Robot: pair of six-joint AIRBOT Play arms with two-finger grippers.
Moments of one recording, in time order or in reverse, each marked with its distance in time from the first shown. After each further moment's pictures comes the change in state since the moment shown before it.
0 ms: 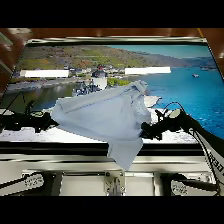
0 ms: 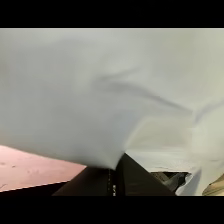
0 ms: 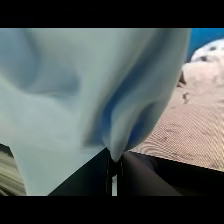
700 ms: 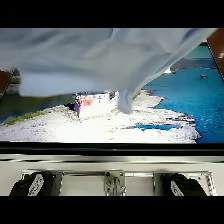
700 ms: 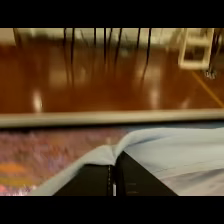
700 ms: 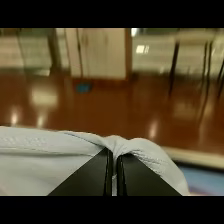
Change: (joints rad) left arm -0.001 0.612 0.967 0.029 0.091 -0.072; right arm 0.012 0.650 1.020 -0.284 -0.226 -0.082
